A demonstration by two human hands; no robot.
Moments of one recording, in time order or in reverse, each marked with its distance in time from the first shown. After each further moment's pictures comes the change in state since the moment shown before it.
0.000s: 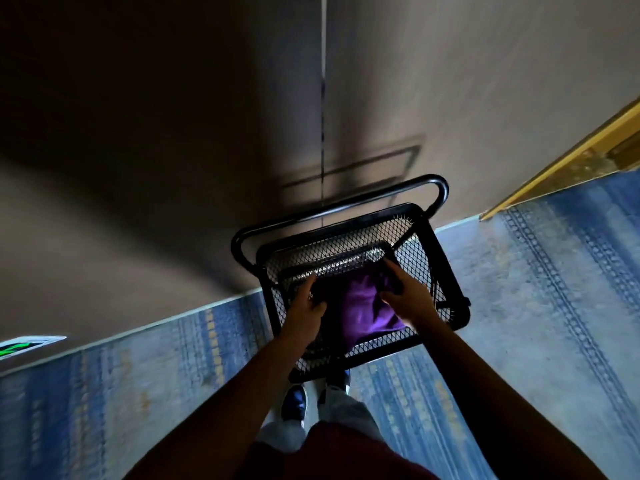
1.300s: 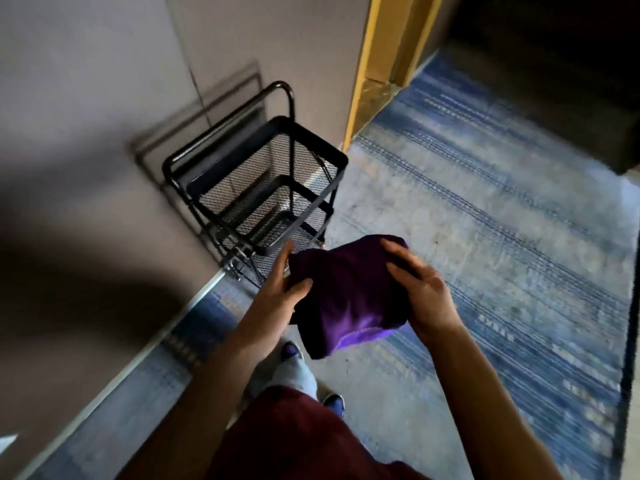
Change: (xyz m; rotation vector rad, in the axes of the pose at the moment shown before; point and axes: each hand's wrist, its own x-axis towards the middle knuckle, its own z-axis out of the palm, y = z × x) left_hand -0.293 -0.110 -0.101 -0.106 -0.709 0.232; right_hand -0.482 -0.042 0.129 1.068 0.621 -0.006
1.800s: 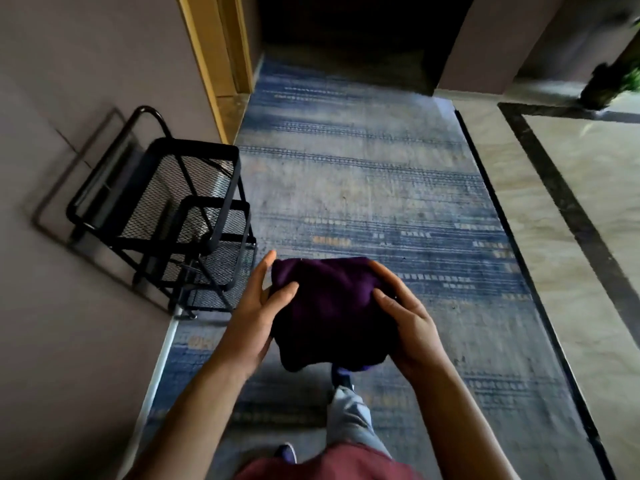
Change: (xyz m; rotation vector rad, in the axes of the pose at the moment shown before) left_hand -0.148 -0.016 -0.037 0.118 -0.474 0.009; right_hand -0.281 0.071 0.096 0.512 0.428 -0.154
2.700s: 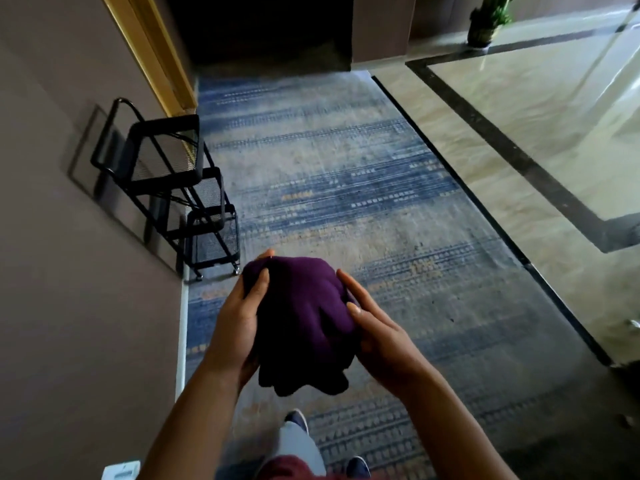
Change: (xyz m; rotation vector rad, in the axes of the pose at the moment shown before) left_hand -0.481 -0.085 -0.002 -0.006 -0.158 -0.017; right_hand -0.521 0.165 0.016 0.157 -0.044 0.005
